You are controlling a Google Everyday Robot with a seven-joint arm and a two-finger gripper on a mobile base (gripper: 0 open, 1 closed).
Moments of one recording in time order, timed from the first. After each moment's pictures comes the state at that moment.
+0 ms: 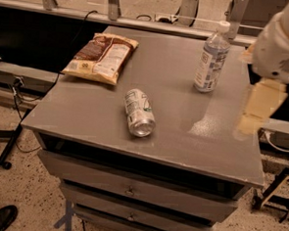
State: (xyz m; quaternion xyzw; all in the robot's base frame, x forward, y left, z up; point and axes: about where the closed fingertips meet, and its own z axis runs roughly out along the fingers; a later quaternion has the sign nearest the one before) arm 0.450 -0.194 0.969 -0.60 0.78 -0.03 0.15
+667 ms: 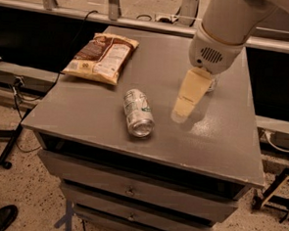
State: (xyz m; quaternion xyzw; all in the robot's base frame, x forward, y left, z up) arm 0.497 -0.115 0.937 -0.54 0.83 0.02 0.12
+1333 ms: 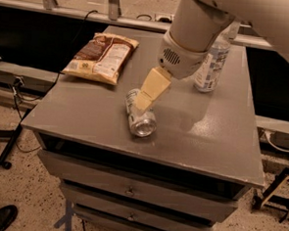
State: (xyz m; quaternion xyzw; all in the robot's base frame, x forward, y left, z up) arm 0.511 -0.058 0.912 -0.42 0.90 0.08 0.10
